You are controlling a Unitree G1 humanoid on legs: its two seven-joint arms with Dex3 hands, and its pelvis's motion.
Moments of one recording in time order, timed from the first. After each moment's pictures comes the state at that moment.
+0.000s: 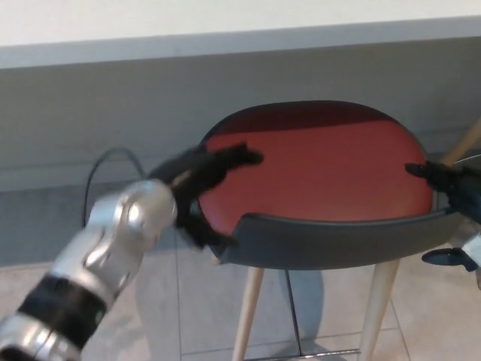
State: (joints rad) left_arm -0.62 0.33 -0.48 0.52 0.45 0.08 -0.26; right_arm -0.56 -0.63 0.42 0.97 -0.51 -0.41 0.09
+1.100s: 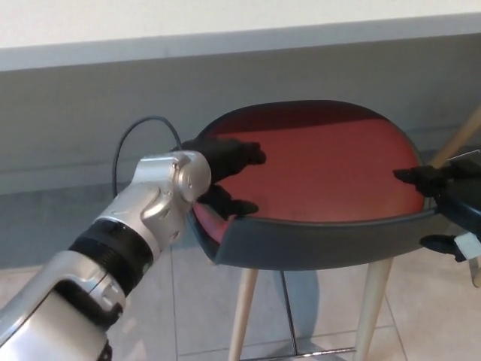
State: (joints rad) left_arm -0.82 0.26 -0.62 0.77 0.56 0.22 -0.39; right_arm -0.59 -0.66 0.59 1.01 -0.64 -0.47 -0.16
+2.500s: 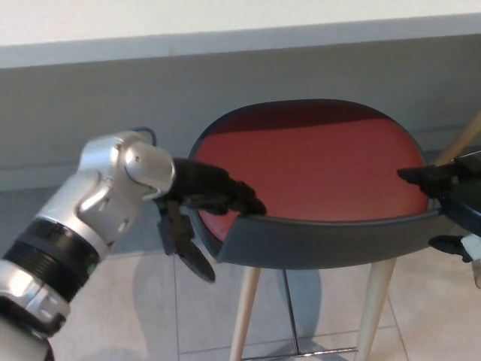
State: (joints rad) left_arm -0.72 0.41 -0.56 0.45 0.36 0.22 -0.98; right_arm -0.60 -0.68 0.64 1.04 -0.68 -0.50 -0.25
